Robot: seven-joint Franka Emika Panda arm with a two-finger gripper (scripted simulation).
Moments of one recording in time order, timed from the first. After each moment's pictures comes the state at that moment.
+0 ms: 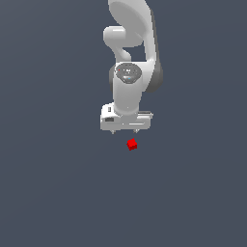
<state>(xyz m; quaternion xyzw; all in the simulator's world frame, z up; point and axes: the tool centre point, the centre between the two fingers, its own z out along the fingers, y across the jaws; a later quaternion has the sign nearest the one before) -0.014 0.005 0.150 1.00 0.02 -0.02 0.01</state>
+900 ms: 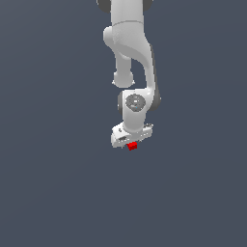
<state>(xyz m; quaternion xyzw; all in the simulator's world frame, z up) -0.022 0.040 0.033 0.99 0.17 0.00 0.00</state>
